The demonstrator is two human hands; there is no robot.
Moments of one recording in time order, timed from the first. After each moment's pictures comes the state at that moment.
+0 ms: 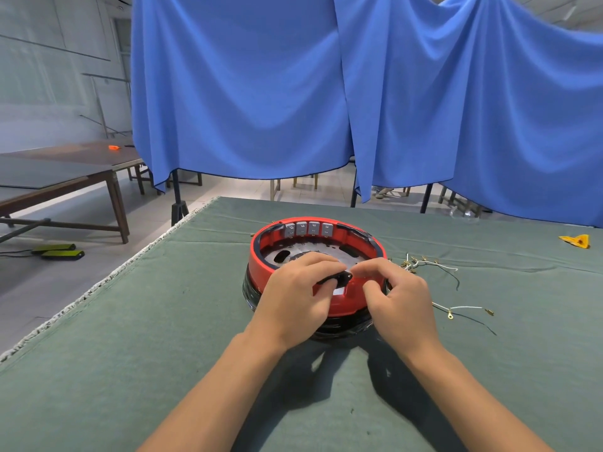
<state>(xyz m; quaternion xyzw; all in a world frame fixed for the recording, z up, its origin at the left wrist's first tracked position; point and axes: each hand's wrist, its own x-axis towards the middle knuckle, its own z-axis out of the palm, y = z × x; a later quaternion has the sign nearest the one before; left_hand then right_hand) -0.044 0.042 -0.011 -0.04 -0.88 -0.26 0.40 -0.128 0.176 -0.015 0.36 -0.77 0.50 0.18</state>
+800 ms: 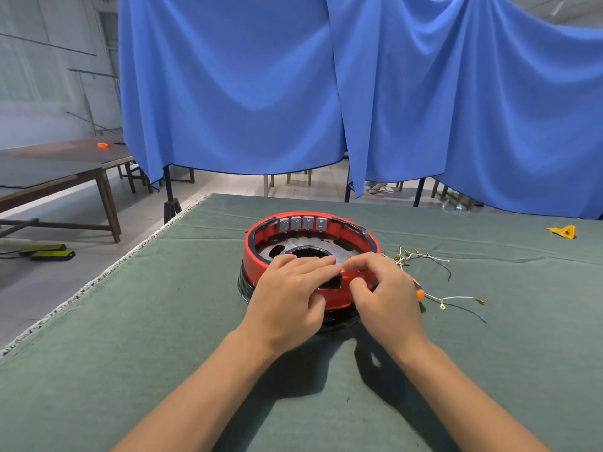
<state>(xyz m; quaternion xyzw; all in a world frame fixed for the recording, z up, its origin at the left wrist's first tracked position) -0.035 0.042 -0.018 -0.02 -0.92 -0.14 0.36 -0.123 0.172 -0.021 0.36 -0.78 0.49 0.19</state>
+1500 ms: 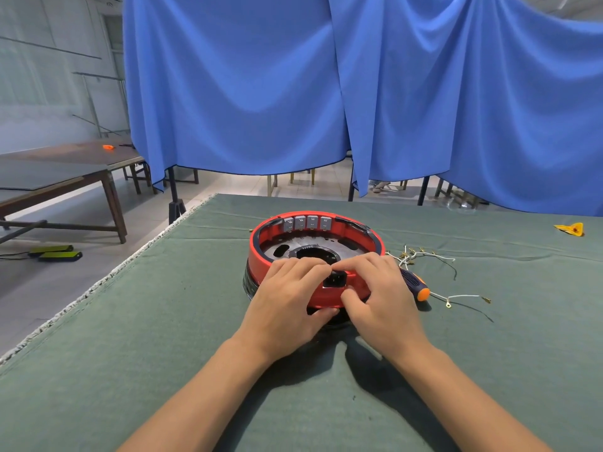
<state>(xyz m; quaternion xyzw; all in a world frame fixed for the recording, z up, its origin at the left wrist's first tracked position) -0.034 0.031 -0.033 -0.04 -0.91 -0.08 0.39 -0.112 0.171 -0.021 0.41 -0.79 0.41 0.21</state>
